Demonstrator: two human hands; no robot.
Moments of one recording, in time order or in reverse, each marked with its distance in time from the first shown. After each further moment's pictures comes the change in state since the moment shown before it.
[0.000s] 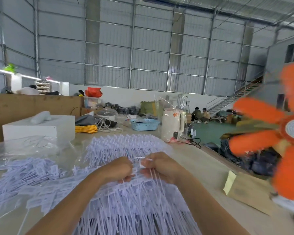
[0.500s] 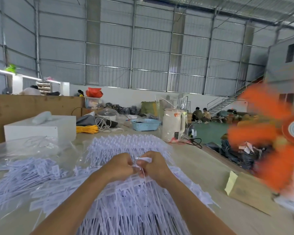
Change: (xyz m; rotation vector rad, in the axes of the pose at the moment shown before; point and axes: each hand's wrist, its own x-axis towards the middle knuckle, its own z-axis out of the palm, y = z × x) left_hand 0.003 -0.004 0.001 0.026 0.160 0.046; right_hand 0.016 0.017 0.023 -0.183 0.213 -0.235
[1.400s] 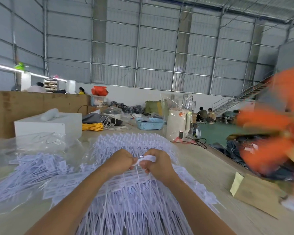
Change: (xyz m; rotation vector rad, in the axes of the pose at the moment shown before) left_hand 0.003 -0.011 -0.006 -0.150 0.098 -0.098; right_hand 0.000 0.003 0.001 -0.090 0.028 -0.122
